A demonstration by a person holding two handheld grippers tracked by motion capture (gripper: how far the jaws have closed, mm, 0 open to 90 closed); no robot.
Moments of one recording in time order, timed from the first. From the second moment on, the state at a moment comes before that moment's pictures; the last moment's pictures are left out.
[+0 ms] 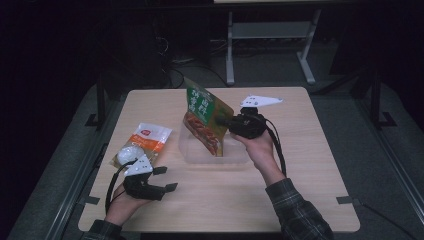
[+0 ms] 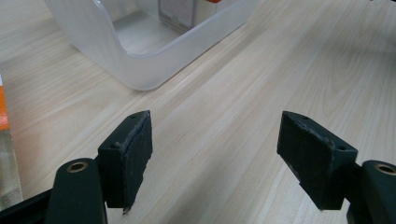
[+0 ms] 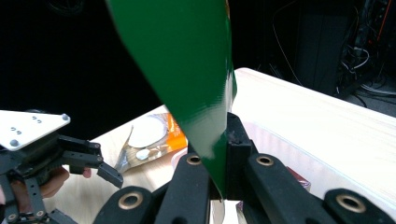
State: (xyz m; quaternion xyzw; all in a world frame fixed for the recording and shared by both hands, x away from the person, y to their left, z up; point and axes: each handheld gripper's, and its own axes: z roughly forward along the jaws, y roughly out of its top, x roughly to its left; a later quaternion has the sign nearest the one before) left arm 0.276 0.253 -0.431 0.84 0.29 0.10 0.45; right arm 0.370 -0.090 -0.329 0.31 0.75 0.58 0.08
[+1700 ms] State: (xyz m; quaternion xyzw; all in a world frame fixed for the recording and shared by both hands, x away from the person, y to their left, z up) left arm 0.276 0.251 -0.433 0.84 0.30 0.09 0.44; right arm 0.393 -0.057 -0.369 0.31 0.79 0.53 0.08
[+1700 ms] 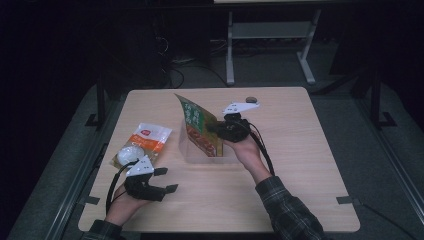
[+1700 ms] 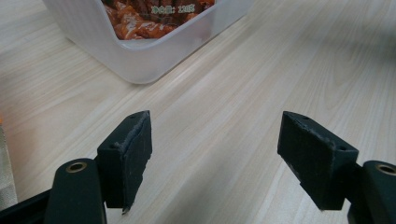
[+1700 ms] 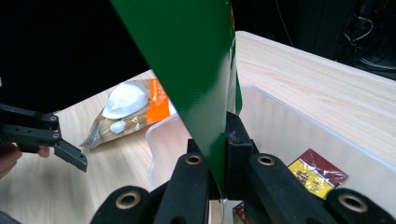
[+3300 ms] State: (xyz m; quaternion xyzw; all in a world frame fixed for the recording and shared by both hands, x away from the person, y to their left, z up) left arm 0.286 0.272 -0.428 0.84 0.32 0.13 0.42; right arm 0.274 -0.138 -0.426 0.29 0.84 0.46 0.07
